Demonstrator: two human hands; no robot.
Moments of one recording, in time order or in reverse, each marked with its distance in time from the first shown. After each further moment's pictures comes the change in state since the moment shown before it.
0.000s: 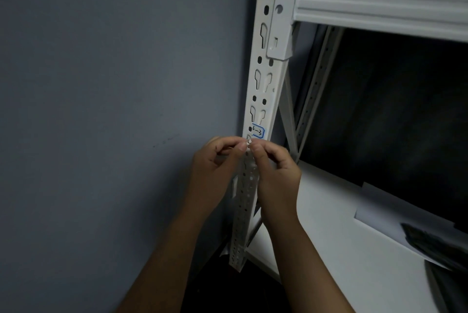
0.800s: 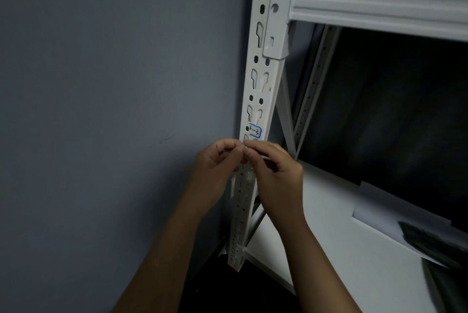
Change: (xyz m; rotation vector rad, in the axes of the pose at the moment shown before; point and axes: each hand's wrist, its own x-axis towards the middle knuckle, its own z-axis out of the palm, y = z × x) left_hand 0.002 -0.002 0.000 -0.146 -0.159 -0.165; right_hand 0.009 0.007 -0.018 -0.245 -0.218 -0.343
